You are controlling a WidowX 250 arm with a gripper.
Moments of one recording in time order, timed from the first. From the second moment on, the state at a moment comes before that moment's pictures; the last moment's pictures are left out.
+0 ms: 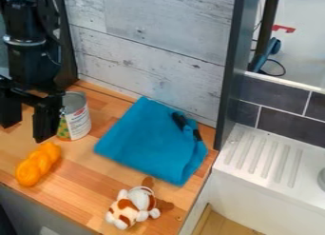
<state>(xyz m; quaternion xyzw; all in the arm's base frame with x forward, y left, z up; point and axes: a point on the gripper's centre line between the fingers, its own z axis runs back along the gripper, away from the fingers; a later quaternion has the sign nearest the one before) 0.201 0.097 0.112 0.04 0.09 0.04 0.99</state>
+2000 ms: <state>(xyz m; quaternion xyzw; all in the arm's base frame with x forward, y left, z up) 0.226 0.141 0.003 -0.02 0.13 0.04 0.99</state>
